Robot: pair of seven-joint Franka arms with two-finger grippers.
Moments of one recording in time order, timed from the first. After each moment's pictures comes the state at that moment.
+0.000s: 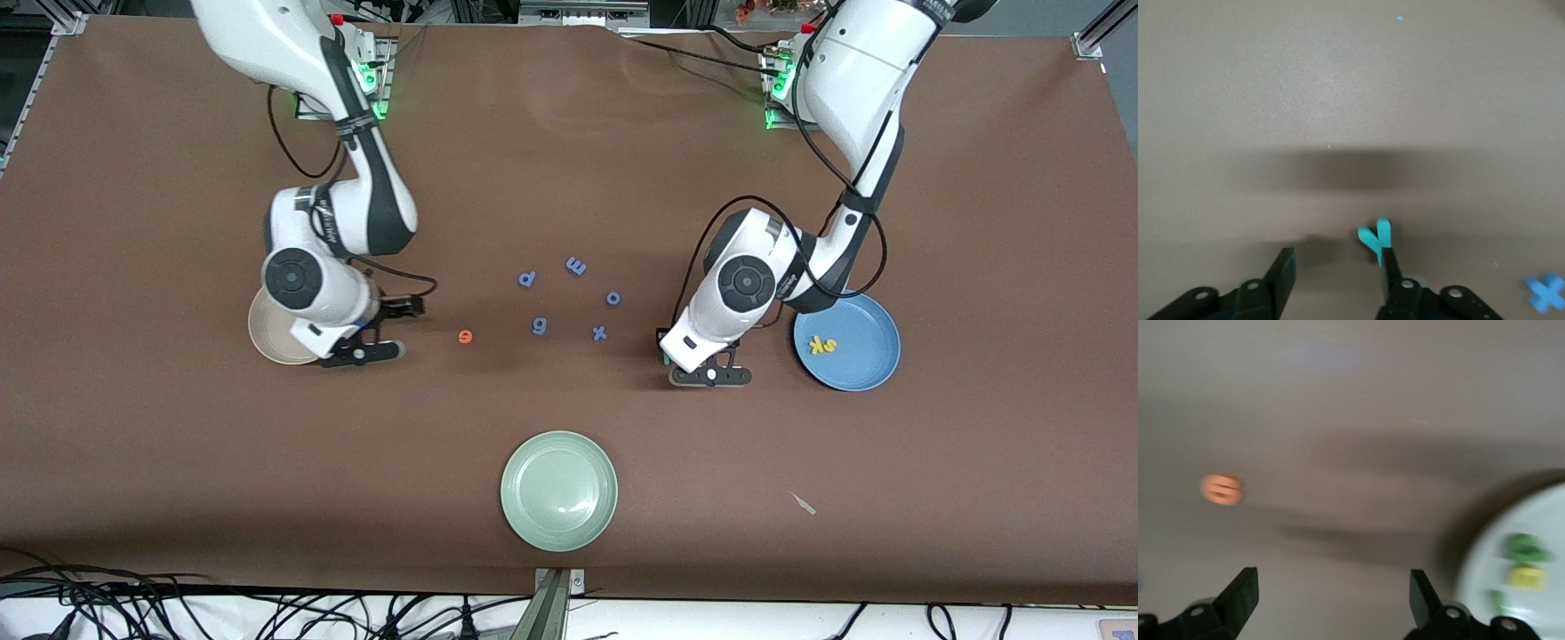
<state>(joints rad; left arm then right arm) -0.37 0.69 -0.10 -1.68 0.00 2.35 -0.49 0.77 0.57 -0.43 -1.79 0.38 2.12 0.03</state>
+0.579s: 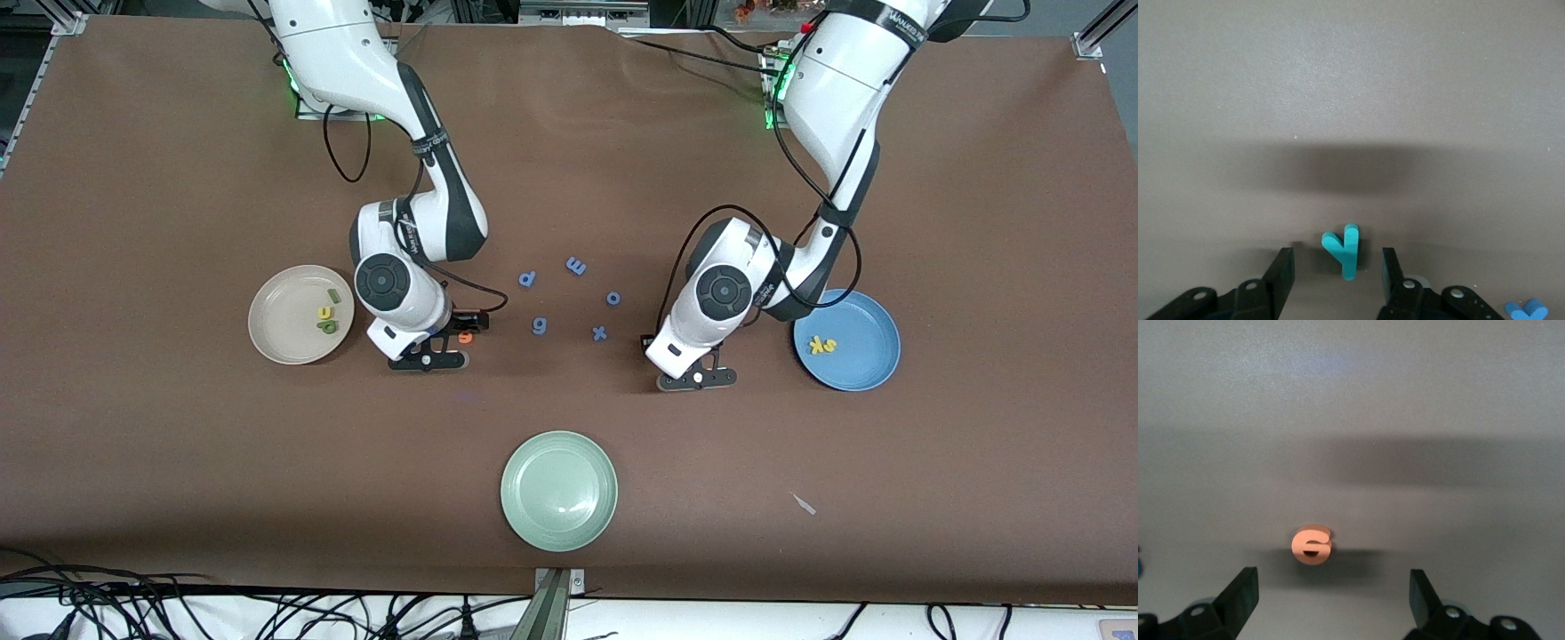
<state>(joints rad) -0.41 0.74 -0.09 -1.64 -0.01 2.35 -0.58 0.86 0.72 -0.43 -1.71 0.46 2.24 0.16</state>
